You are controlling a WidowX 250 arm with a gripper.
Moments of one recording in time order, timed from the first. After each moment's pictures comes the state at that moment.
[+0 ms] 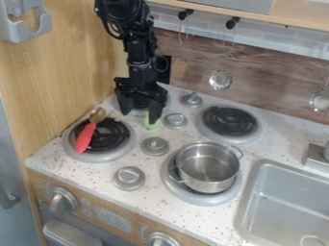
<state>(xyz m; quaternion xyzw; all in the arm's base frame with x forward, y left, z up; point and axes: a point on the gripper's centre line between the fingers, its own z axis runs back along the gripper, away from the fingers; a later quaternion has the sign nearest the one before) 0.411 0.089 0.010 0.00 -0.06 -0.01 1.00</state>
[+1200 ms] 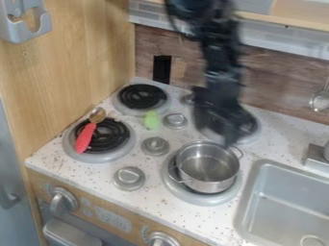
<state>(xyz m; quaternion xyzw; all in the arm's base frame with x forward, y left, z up) 0.362 -0.104 0.041 -0.04 -0.08 -0.28 0.96</state>
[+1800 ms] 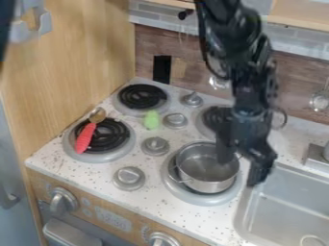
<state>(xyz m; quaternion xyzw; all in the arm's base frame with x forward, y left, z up) 0.352 -0.121 -0.012 -0.04 -0.05 -0.25 0.97</state>
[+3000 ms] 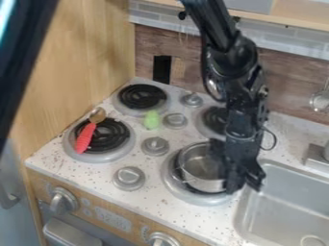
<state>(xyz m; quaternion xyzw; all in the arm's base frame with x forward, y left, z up) 0.359 -0.120 -0.009 -0.02 -0.09 -0.28 0.96</state>
